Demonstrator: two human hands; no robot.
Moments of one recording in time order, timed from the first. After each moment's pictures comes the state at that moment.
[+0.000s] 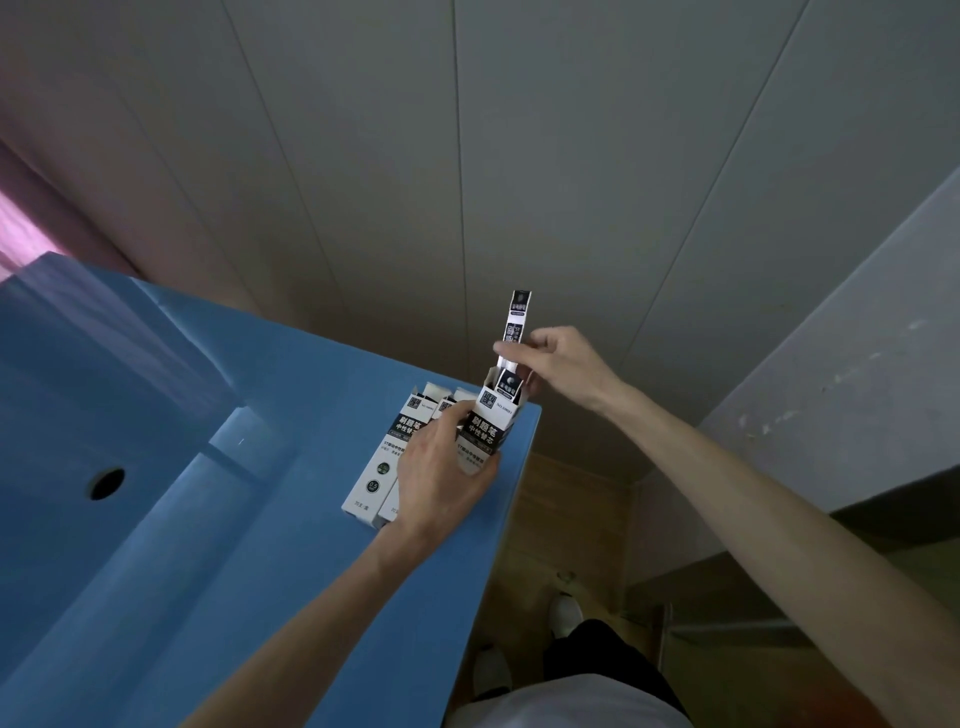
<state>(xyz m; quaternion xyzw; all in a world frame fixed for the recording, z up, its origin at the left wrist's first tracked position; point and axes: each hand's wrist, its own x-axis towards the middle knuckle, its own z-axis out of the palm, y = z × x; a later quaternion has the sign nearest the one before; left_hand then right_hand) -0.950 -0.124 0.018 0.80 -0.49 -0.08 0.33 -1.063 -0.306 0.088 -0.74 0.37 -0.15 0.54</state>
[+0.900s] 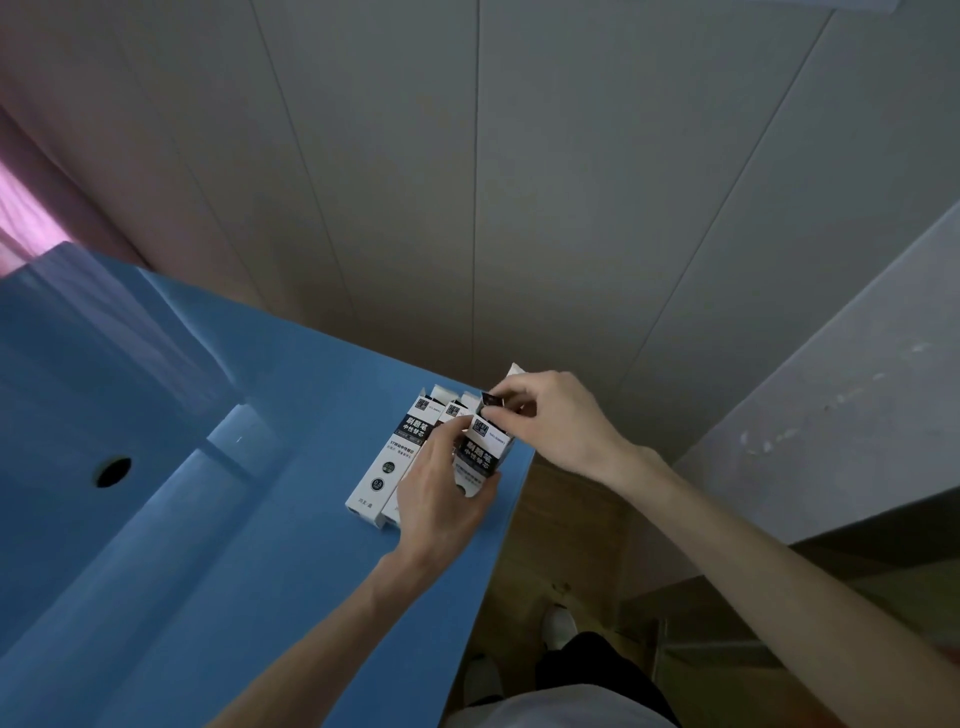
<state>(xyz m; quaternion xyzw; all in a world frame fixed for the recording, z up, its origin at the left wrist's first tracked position) -0.961 -0.097 0.016 0.79 -0.45 -0.10 0.39 -1.071 -0.234 0.109 -0.89 0.31 -0.14 0.31</state>
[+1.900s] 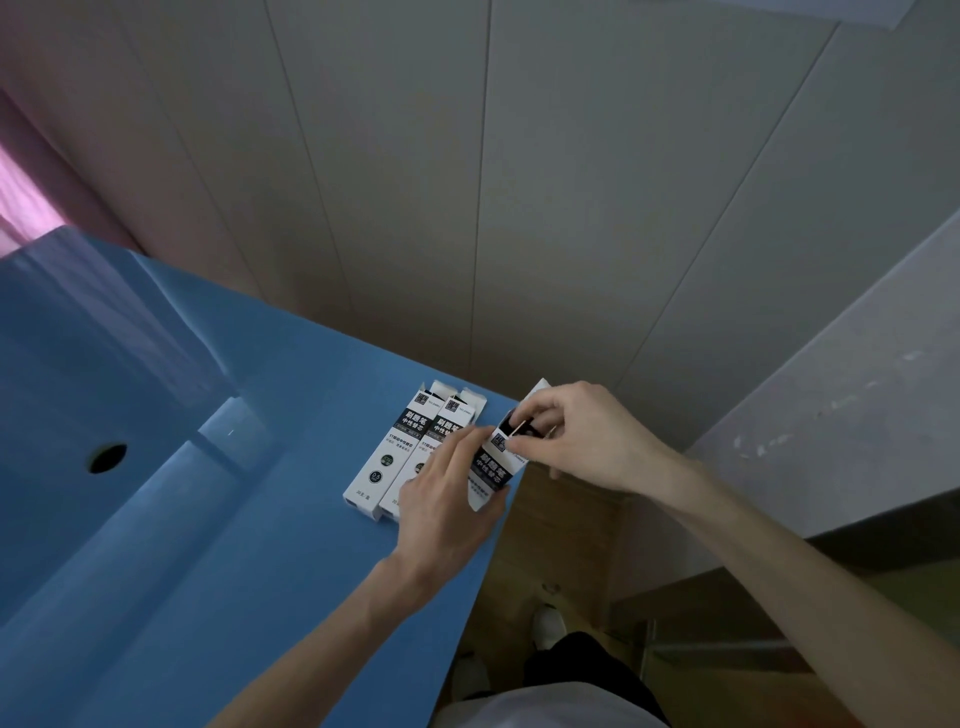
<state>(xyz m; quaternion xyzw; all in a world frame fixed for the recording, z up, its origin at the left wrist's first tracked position) -0.971 -0.081 0.026 0.77 -0.54 -0.05 0.35 -1.102 -0.218 0.143 -0.88 0.33 -0.04 0.34</state>
